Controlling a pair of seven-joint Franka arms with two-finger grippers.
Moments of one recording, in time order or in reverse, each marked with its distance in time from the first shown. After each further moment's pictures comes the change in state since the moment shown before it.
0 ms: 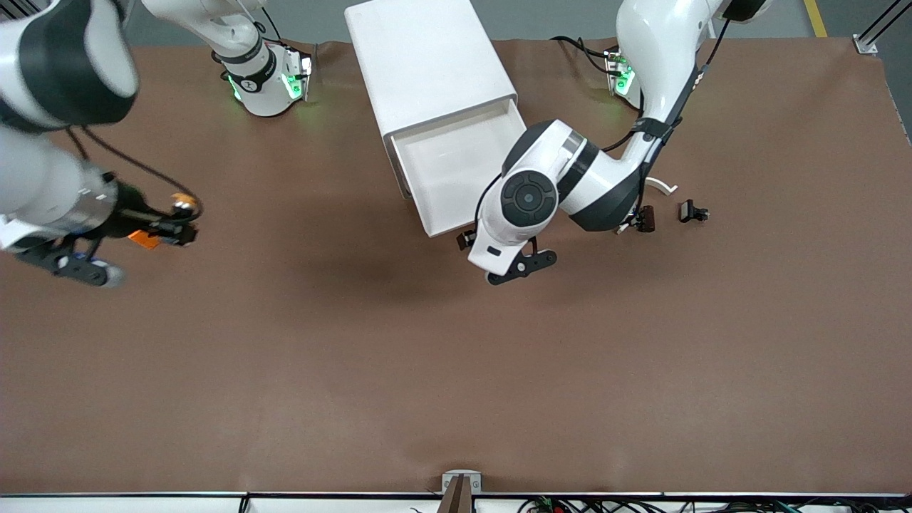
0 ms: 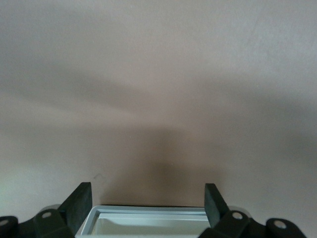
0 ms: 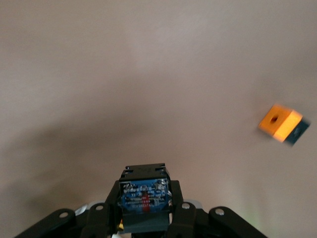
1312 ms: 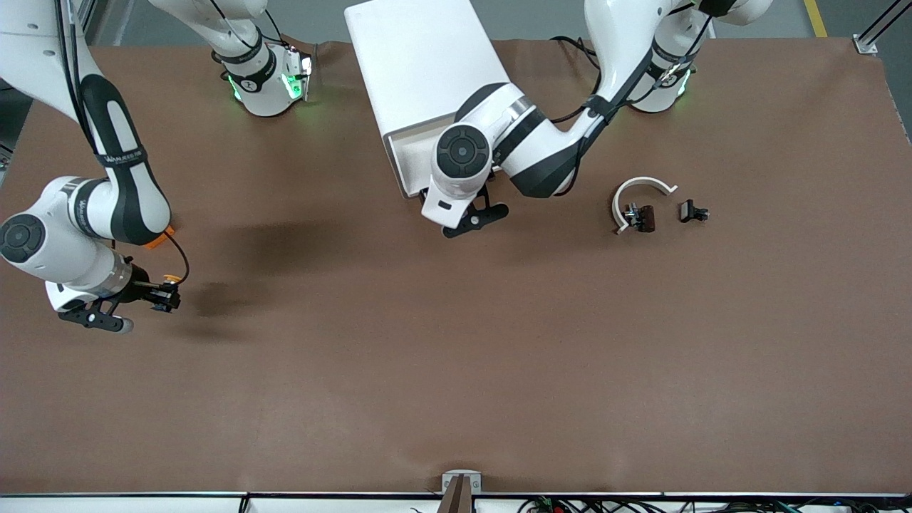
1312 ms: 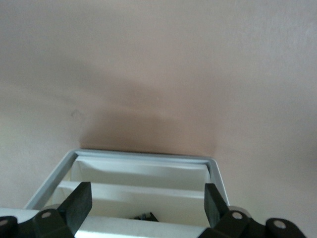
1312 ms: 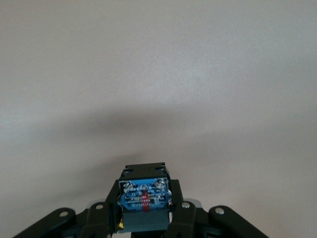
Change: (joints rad) left arm -0.052 -0.006 -0.140 -0.033 0.003 -0.009 -0.203; right arm -0.243 0.195 0.003 -0.546 -0.073 0.958 -0.291
